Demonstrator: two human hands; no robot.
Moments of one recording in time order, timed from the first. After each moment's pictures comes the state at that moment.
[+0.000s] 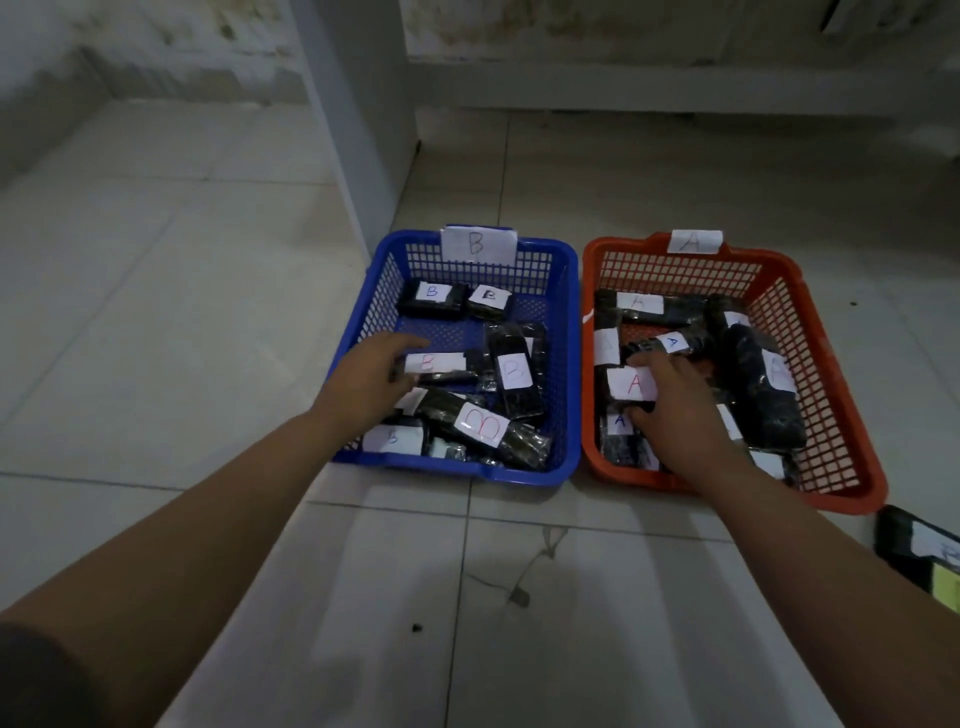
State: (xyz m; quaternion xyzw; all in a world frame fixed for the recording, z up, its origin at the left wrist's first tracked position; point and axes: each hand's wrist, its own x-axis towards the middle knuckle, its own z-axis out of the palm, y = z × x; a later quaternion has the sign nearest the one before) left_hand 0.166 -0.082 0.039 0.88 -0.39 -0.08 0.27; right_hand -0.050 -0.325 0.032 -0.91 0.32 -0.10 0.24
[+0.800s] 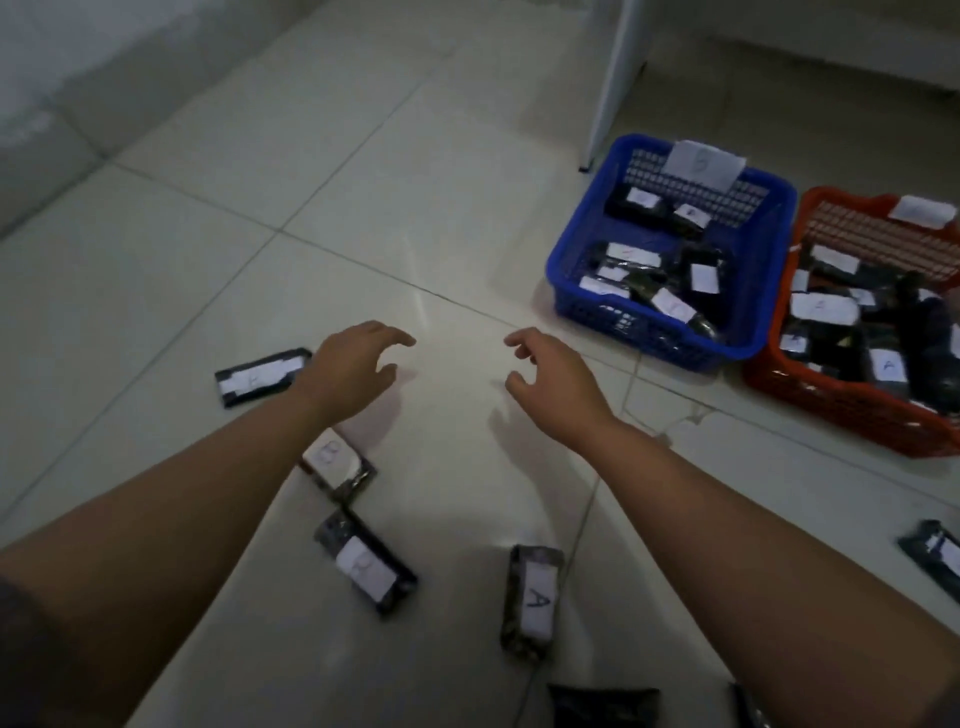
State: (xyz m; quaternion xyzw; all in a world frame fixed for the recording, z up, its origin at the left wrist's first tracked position) left_hand 0.052 0.233 0.057 0.94 -0.26 -0.09 0.20; right_hand -0.037 0.003 0.068 -0.92 0.08 0.02 0.38
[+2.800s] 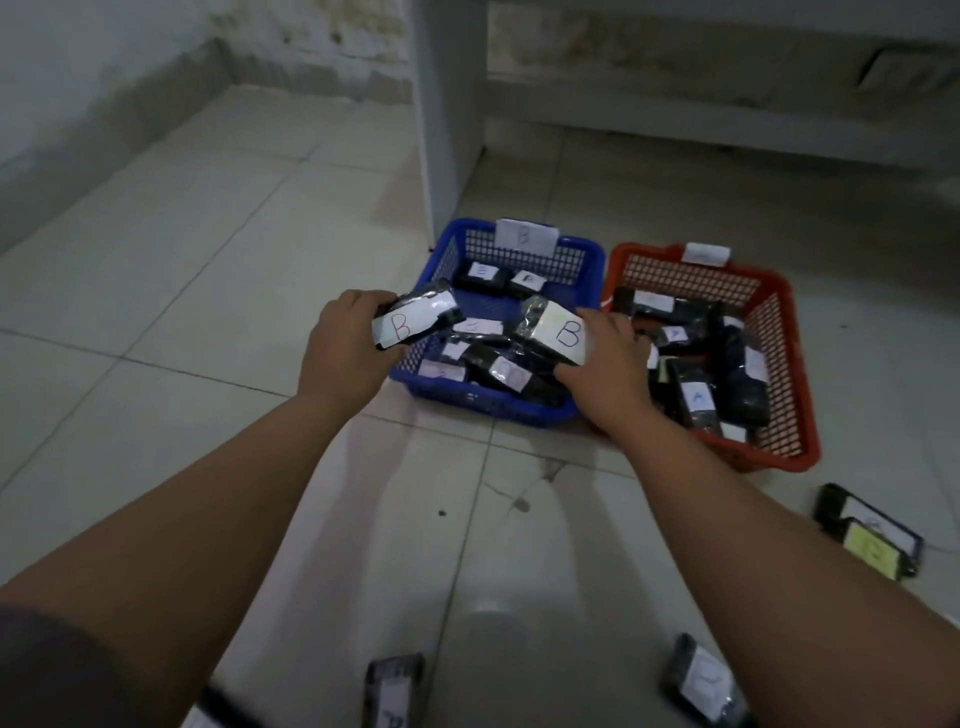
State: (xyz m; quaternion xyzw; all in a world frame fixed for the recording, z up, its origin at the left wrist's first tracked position) left_hand 0.079 0.008 0.126 0.92 -0.26 0.05 0.28; right_hand -0.048 -0.225 0.118 -0.91 0.27 -0.11 0.29
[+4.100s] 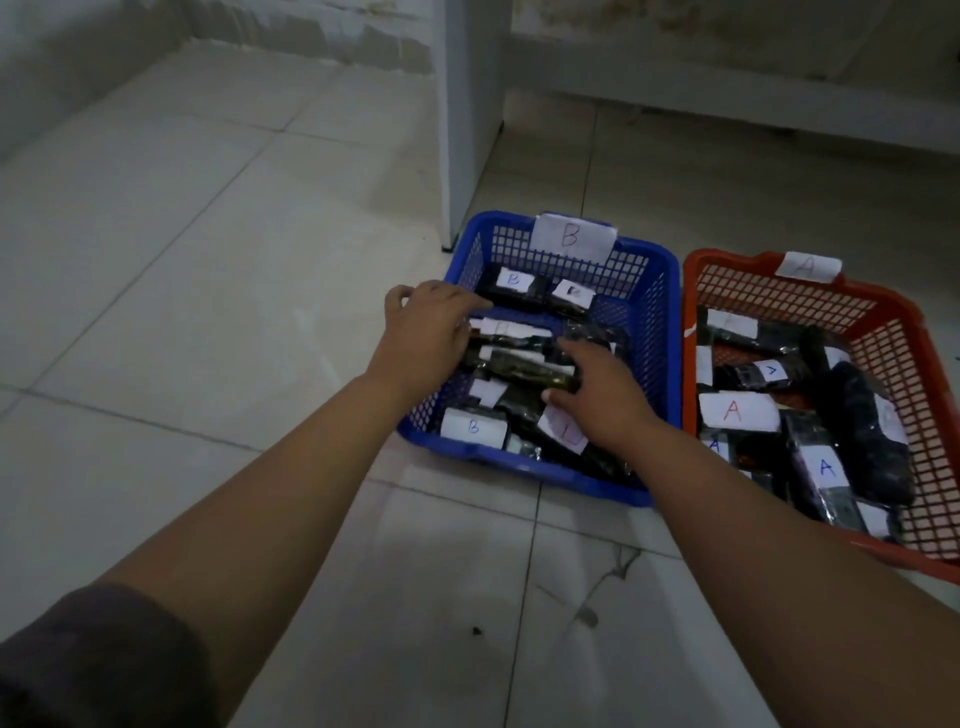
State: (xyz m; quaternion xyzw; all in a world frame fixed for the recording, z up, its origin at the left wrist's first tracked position) left_hand 0.198 -0.060 0.037 0.89 -0.39 0.05 0.24; right_hand 0.068 -0.222 0.035 -0.92 0.23 0.04 0.33
